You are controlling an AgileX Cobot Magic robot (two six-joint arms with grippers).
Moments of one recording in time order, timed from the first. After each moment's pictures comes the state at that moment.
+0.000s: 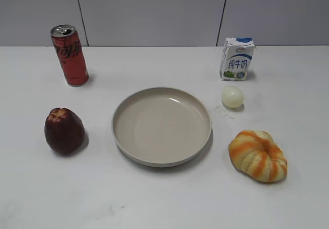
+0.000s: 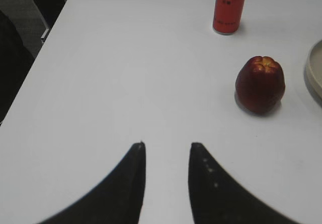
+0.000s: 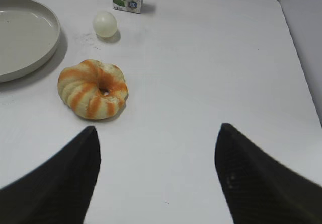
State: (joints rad) left arm -0.07 -0.01 -0.48 -0.03 1.09 0.00; right arm 0.04 -0.01 -0.50 0.13 1.04 -0.20
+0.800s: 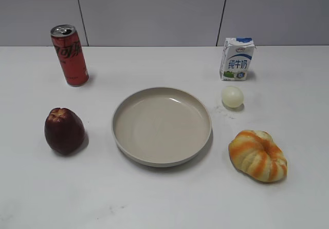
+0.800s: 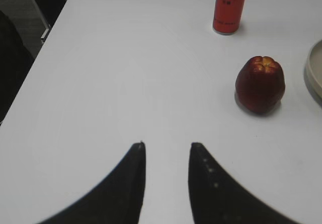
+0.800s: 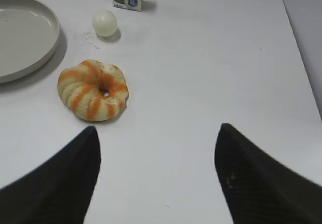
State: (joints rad) left arm -0.07 -0.01 -0.48 -0.03 1.09 0.00; right arm 0.04 0.10 -0.52 0.13 1.00 -0.20
